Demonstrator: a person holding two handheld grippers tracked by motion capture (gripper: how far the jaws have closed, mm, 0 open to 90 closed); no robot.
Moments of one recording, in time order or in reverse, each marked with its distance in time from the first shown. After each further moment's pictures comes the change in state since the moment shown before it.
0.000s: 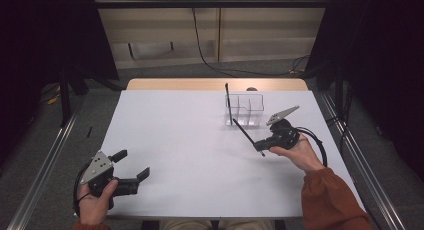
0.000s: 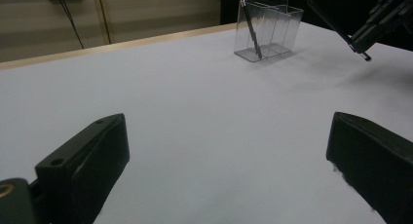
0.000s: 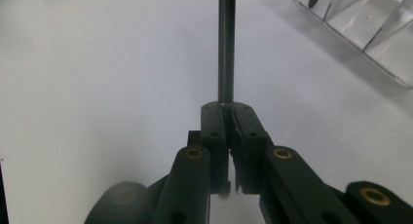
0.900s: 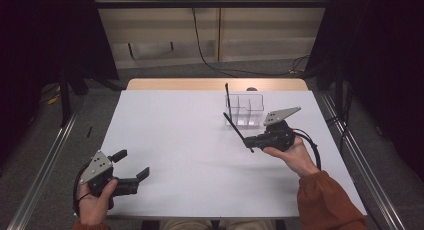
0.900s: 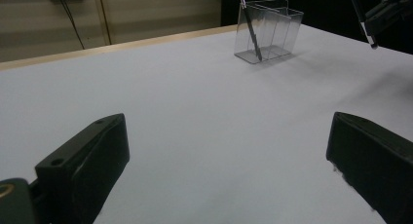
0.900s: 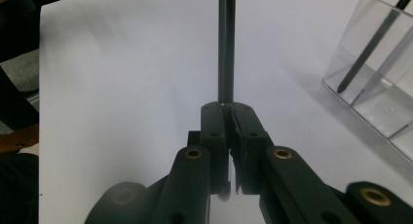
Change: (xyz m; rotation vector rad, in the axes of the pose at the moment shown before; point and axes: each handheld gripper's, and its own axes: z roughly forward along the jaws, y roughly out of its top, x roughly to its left) left arm -0.001 0.001 0.001 0.004 -0.013 -0.004; right arm 0.034 0.019 -0.007 -0.177 0.046 -0.130
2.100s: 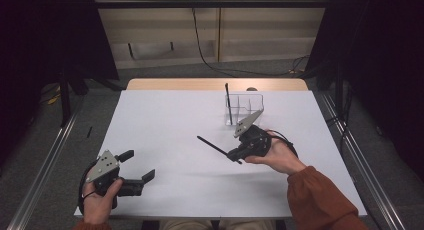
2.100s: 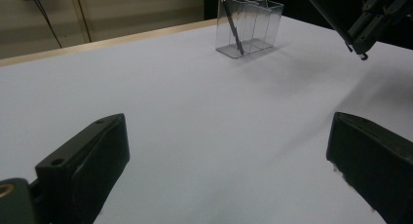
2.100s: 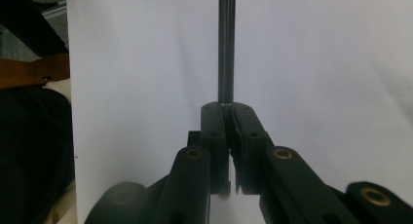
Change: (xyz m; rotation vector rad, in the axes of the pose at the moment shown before) left arm -0.005 0.004 0.007 0.028 -0.066 0.019; right arm 0.035 0.034 0.040 0.295 0.107 -0.166
